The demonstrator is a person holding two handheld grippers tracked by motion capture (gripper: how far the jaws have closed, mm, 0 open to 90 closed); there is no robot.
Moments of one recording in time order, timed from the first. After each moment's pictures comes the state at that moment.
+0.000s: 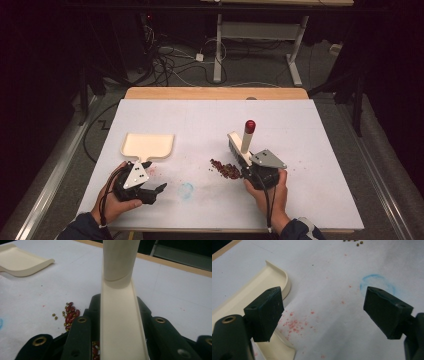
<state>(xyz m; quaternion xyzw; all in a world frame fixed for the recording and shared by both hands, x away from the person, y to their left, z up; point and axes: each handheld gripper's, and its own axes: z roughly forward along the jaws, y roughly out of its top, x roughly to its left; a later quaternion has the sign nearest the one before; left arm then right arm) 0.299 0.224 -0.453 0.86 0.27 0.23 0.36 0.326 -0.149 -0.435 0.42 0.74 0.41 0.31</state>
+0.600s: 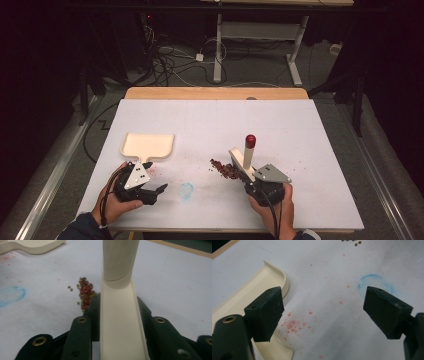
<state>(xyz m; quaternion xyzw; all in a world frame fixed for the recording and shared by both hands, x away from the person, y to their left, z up) 0.298 0.221 -0.454 0.87 0.27 0.22 0.35 0.291 -0.151 -0.443 0.42 0.77 0.39 0.28</state>
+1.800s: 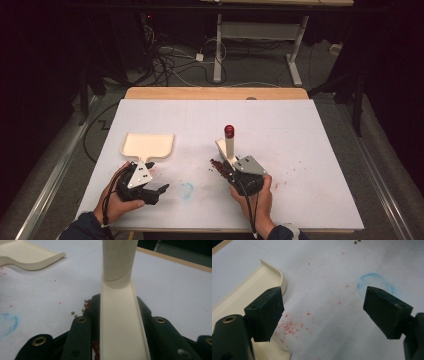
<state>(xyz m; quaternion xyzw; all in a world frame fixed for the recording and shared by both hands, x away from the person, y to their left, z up) 0.301 0.217 -0.456 0.87 0.27 0.22 0.35 0.317 -0.105 -0.451 0.42 0.75 0.40 0.32</state>
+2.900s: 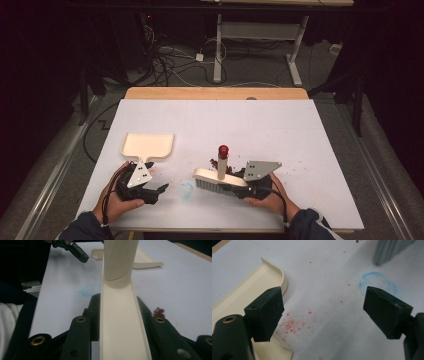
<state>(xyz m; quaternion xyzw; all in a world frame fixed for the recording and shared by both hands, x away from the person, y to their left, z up) 0.303 0.218 -0.456 0.87 0.27 0.22 0.35 0.337 -0.149 -0.452 0.09 0.85 0.50 0.09</state>
